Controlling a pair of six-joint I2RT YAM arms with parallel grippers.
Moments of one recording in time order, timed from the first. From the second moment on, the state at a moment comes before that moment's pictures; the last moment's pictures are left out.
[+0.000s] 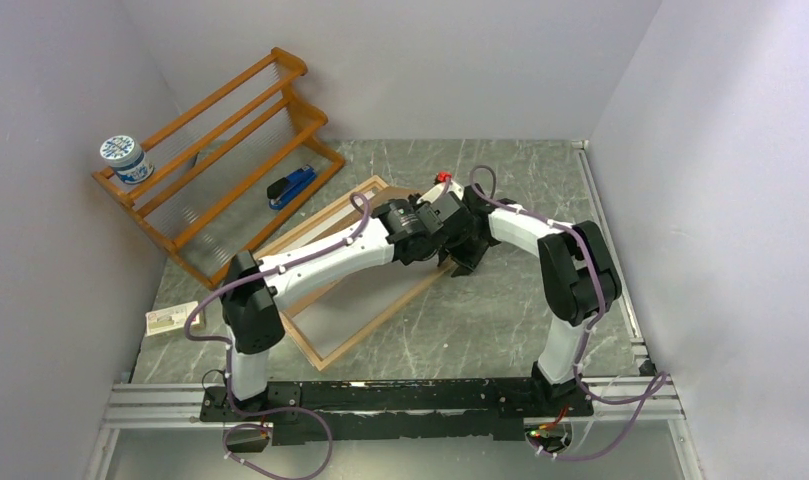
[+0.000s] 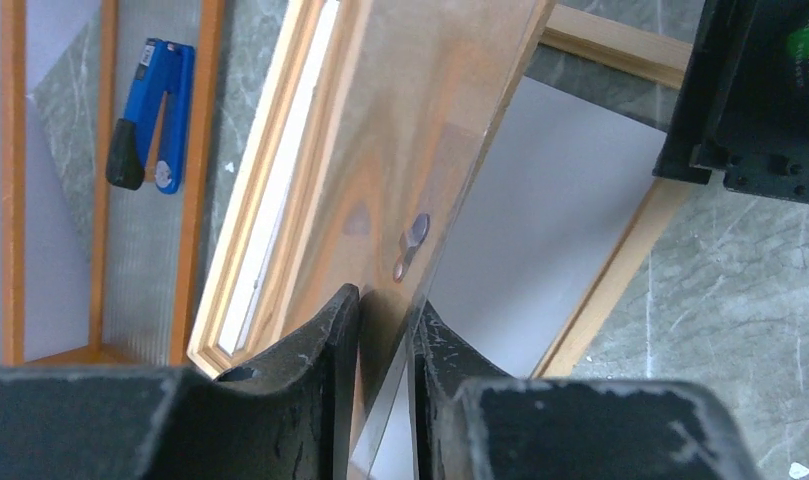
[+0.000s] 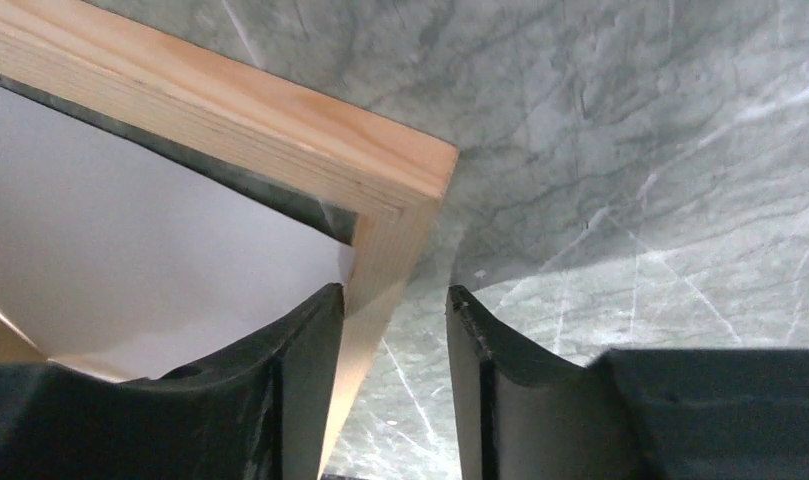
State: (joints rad) left arm -1.05 1.89 1.83 -0.99 -0.75 -0.28; right arm 0.39 1.83 1.14 -0.61 -0.12 1.02
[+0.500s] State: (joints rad) left arm -1.02 1.67 1.83 -0.92 -0.76 -0.15; right arm 0.29 1.85 1.19 -0.63 -0.04 0.84
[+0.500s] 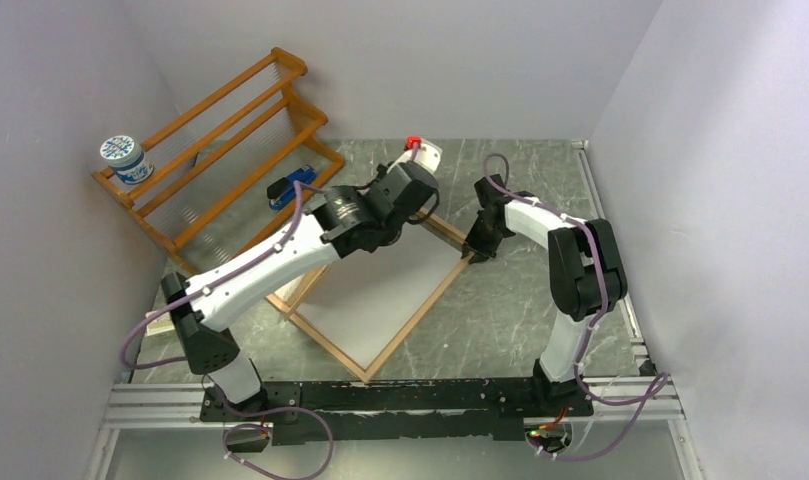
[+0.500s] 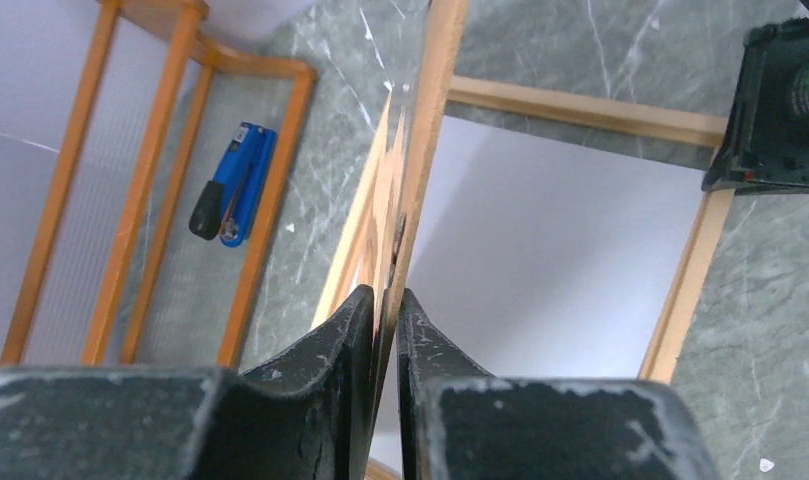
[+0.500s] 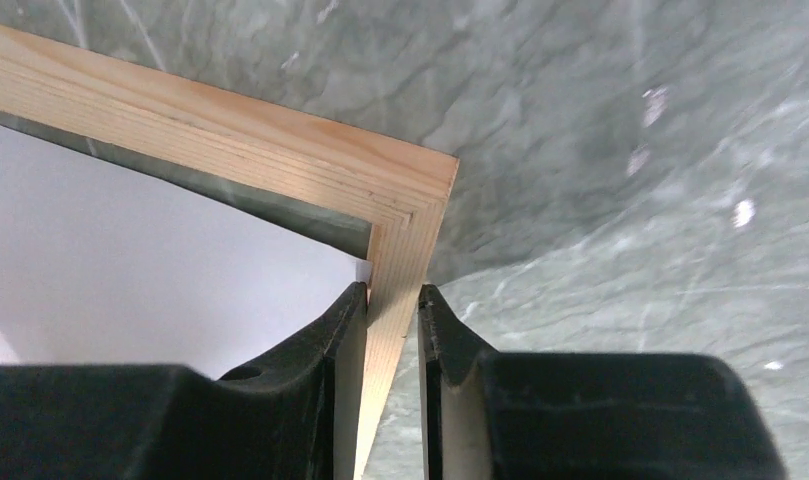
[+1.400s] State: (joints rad) left arm -0.93 1.56 1.91 -0.76 -0.92 0.16; right arm 0.39 1.83 1.16 -0.72 -0.05 0.81
